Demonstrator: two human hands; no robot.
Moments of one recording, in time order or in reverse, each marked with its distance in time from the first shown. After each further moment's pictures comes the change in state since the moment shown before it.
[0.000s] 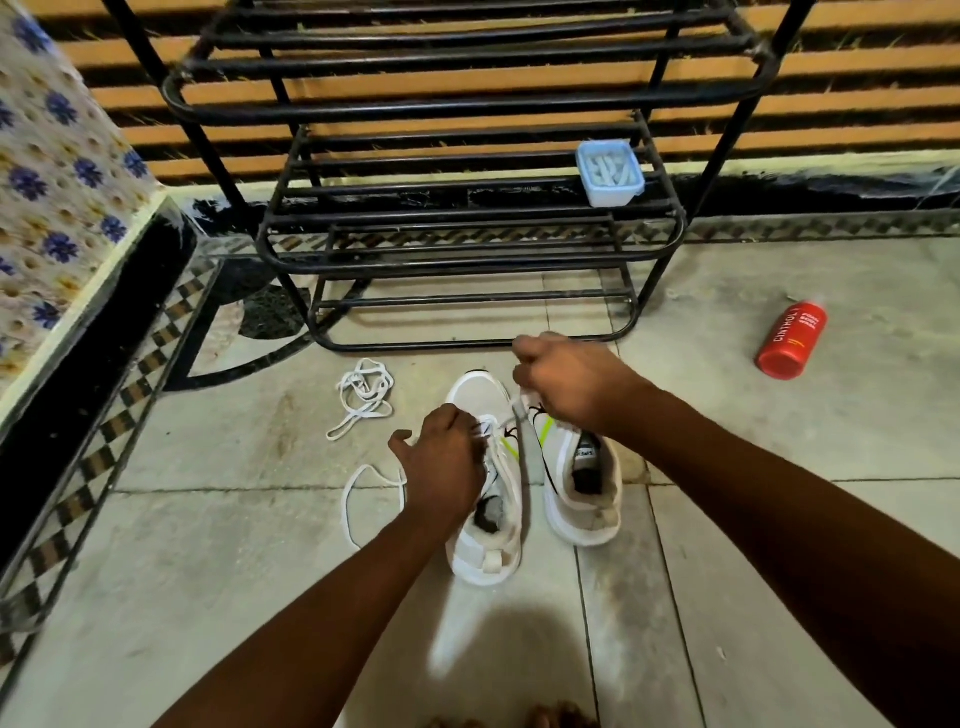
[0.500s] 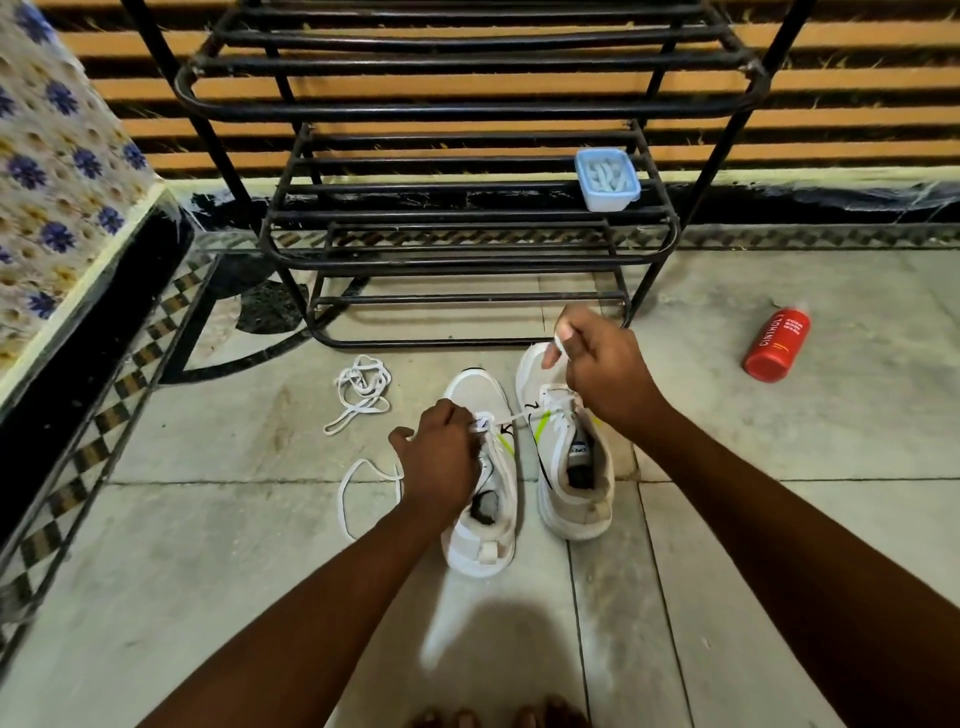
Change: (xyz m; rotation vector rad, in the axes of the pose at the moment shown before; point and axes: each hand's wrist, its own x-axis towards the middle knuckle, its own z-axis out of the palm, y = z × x) left_hand 0.001 -0.001 0.001 -0.019 -0.001 0.017; right_hand -0.025 0.004 0.006 0.935 0.469 0.443
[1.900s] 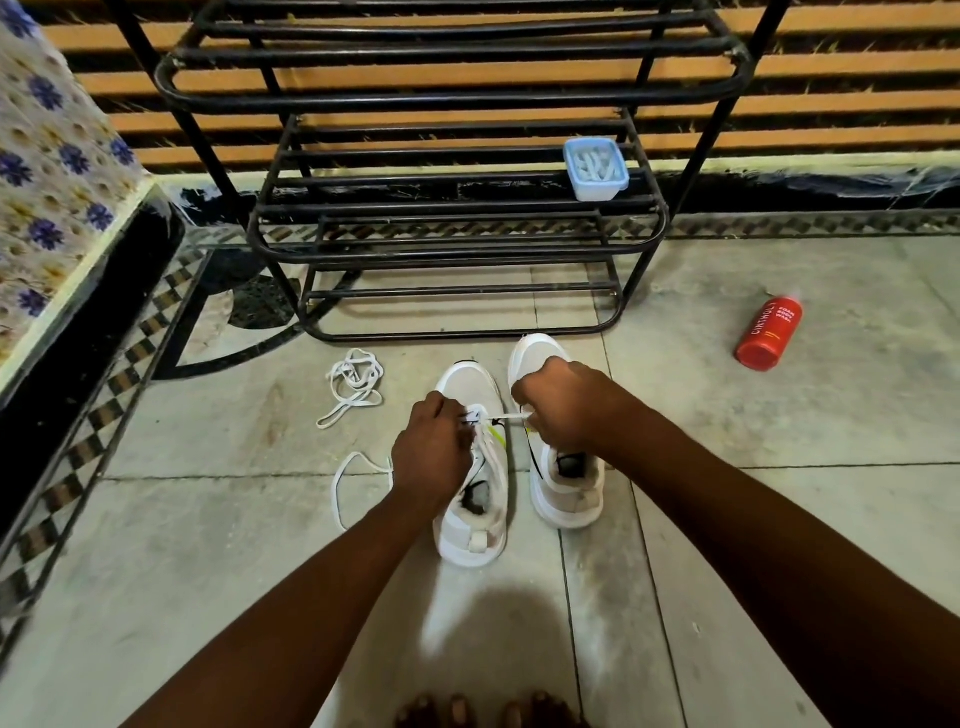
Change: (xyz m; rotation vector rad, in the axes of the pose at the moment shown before) left_hand 0.002 -0.007 0.008 -0.127 0.030 0.049; right_hand -0.018 -0.008 0.016 -0.802 -0.519 -0.106
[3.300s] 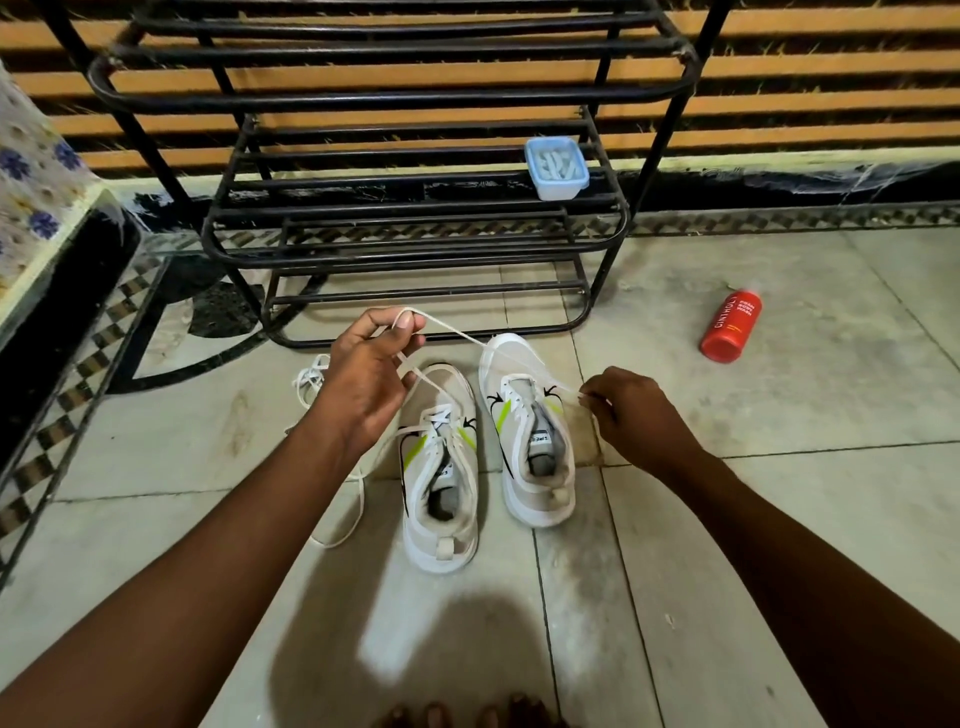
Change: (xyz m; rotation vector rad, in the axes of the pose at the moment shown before) left_hand 0.048 0.037 -0.108 -1.555 -0.143 -0.354; right_hand -0.052 0.092 0.059 0.387 0.384 0.235
